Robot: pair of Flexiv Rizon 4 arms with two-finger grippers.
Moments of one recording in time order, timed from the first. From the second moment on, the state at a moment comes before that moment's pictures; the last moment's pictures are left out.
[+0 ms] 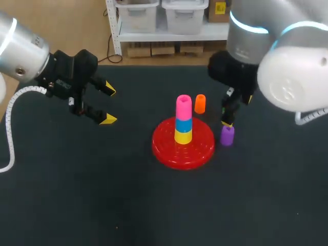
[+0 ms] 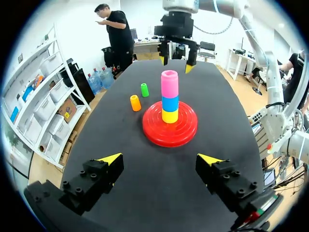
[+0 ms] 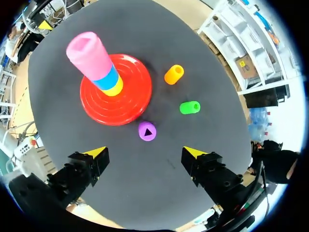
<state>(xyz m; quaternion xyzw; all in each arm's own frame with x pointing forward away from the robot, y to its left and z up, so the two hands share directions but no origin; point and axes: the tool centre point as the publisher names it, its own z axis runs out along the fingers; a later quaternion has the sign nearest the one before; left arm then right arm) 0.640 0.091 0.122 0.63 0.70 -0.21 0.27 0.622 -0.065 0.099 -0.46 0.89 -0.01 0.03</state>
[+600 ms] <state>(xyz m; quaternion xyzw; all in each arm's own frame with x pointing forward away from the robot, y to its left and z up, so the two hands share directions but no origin) 0.640 0.091 0.122 0.63 0.70 -0.21 0.27 0.620 -0.059 0.089 -0.48 0.88 0.00 0.04</state>
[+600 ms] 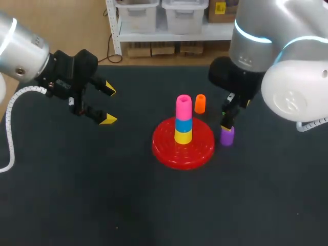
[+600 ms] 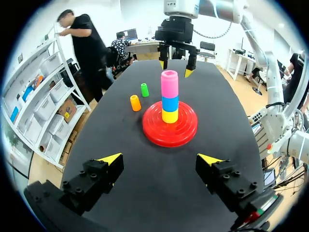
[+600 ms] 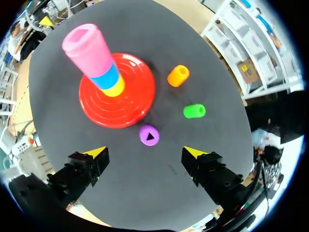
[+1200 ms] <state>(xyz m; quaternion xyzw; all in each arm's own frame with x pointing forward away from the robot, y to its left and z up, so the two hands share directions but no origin) 0.640 0.091 0.122 0.63 0.70 -0.21 0.27 0.639 -0.068 0.040 -0.42 0.91 -0.01 0.01</state>
